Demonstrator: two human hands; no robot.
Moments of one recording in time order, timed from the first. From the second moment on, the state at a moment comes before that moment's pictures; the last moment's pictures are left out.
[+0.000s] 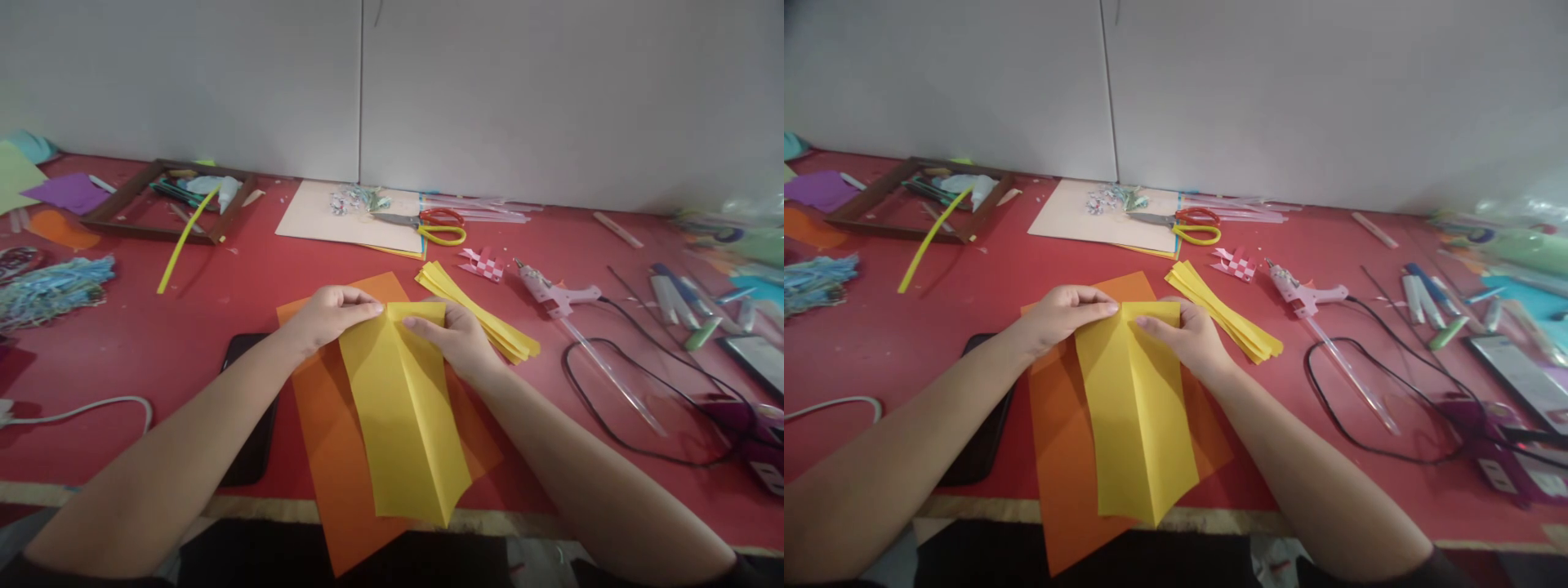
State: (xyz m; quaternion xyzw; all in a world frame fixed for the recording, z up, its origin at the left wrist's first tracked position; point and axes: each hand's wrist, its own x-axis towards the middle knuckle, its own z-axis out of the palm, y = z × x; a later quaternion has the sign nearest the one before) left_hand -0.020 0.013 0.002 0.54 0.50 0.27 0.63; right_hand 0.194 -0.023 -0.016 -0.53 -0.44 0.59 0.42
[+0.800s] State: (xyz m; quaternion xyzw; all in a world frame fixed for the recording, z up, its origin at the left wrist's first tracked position) left_hand -0.022 0.012 -0.008 0.67 0.39 0.32 0.55; right_hand 0.191 -0.019 -0.016 -0.47 -0.36 0.62 0.52
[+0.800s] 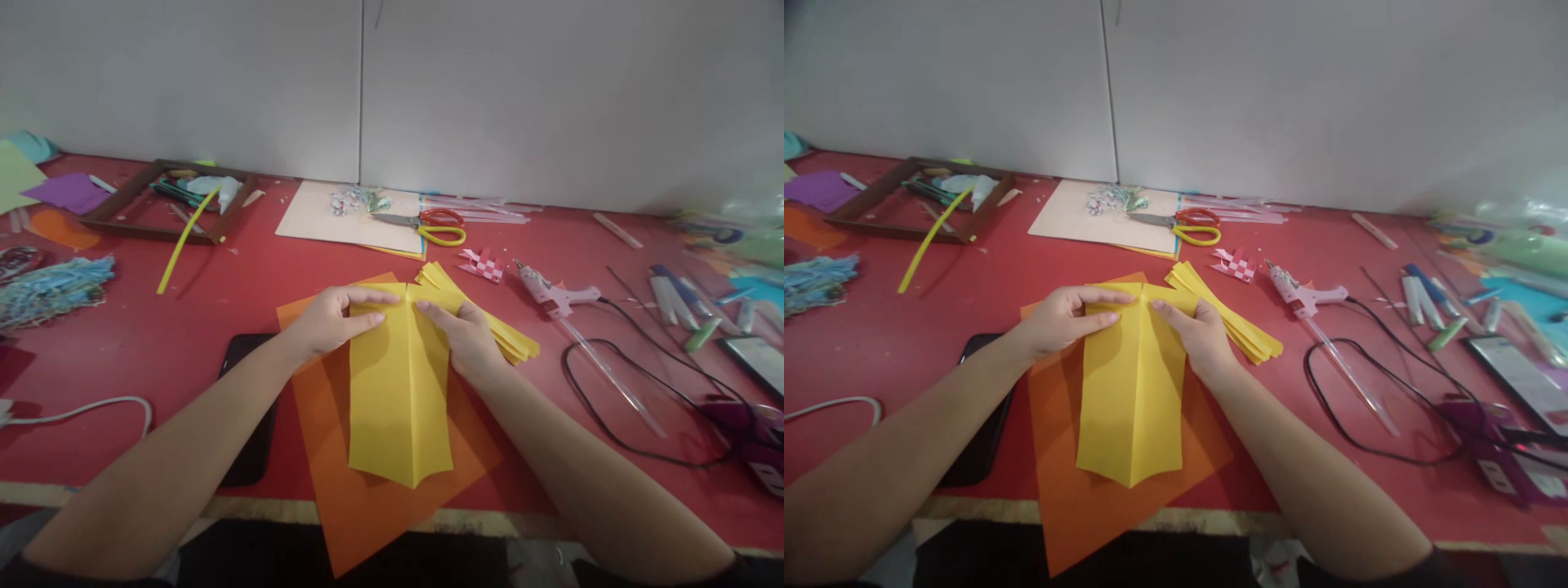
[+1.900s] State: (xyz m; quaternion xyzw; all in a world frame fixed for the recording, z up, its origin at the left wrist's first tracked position) left_hand -0.021 0.013 -0.010 0.64 0.39 0.34 0.56; right_hand 0.189 -0.021 -0.017 -0.47 -0.35 0.61 0.53
